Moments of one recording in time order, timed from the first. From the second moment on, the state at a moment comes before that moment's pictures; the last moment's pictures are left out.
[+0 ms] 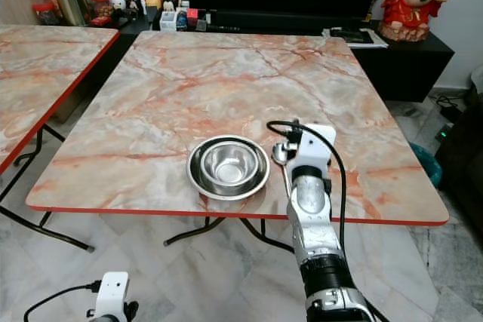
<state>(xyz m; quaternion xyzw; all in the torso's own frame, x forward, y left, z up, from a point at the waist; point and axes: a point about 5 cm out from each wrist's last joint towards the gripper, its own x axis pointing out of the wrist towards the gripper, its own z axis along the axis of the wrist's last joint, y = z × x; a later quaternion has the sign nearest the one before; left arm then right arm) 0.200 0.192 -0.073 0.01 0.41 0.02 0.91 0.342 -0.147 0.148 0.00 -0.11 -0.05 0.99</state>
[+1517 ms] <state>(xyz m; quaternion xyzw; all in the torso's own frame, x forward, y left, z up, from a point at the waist) 0.208 0.202 -0.067 0.02 0.41 0.02 0.91 0.328 -0.152 0.136 0.01 -0.12 -0.07 0.99</state>
